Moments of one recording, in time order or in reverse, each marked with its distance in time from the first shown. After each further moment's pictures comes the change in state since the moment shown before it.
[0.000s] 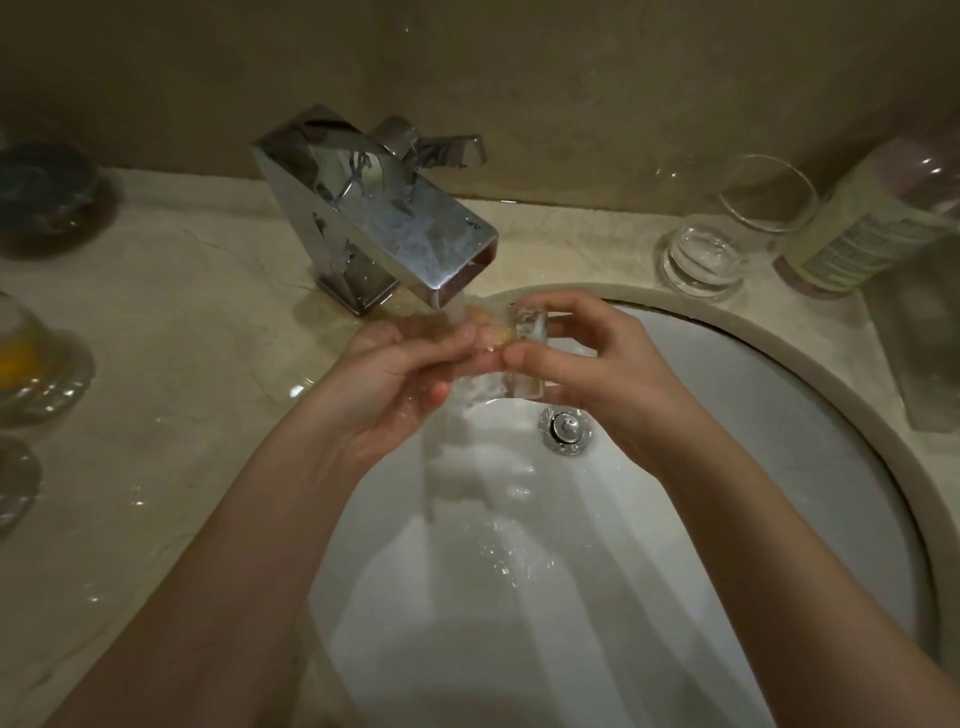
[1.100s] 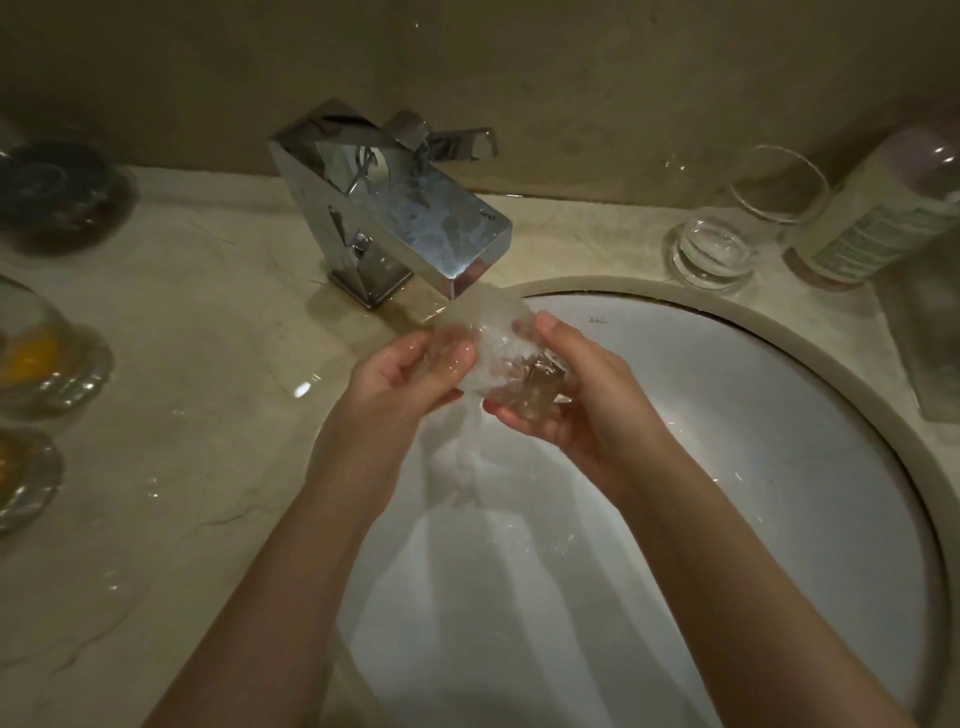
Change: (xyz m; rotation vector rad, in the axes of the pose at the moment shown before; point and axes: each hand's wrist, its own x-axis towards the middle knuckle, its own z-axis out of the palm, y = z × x) left_hand -0.010 -0.036 -0.019 0.245 0.157 0.267; right_hand -0.013 0.014 0.027 0.463 0.031 0.190
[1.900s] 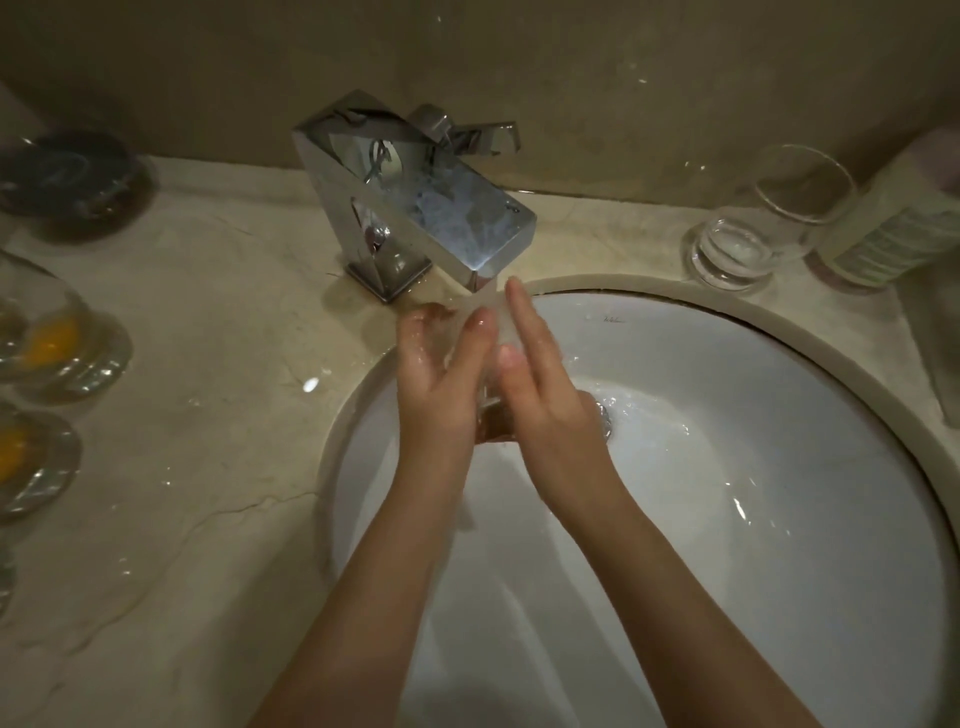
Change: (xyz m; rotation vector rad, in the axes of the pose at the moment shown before) left_hand 0.009 -0.017 0.035 -0.150 0.241 0.180; right_hand -0.007 0.035 0.024 -0.544 -0.044 -0.412
